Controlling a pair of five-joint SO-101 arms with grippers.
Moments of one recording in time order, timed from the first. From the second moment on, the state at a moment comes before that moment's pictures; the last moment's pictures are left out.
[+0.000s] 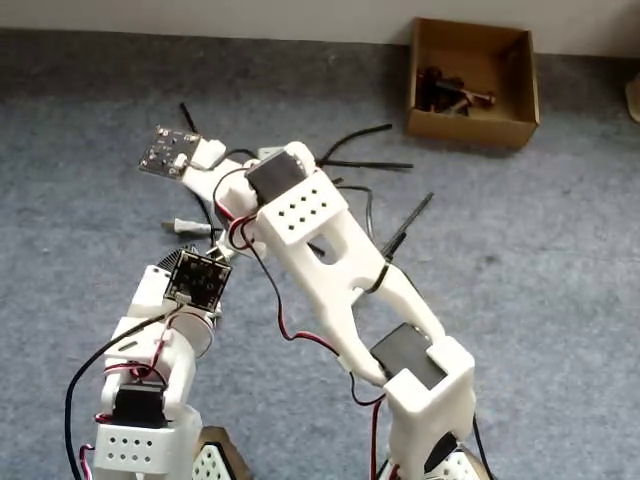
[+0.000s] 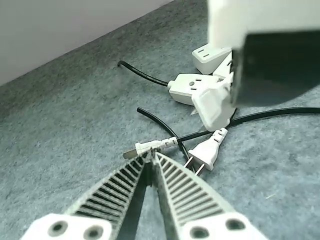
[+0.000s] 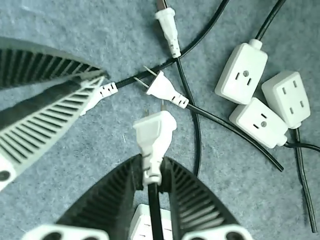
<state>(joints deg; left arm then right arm) -2.1 -102.6 96.0 42.4 -17.5 -44.8 16.5 -26.9 85.2 34.8</state>
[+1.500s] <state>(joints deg) -4.9 -102.6 96.0 39.0 -15.4 -45.4 16.5 -26.9 88.4 33.5</state>
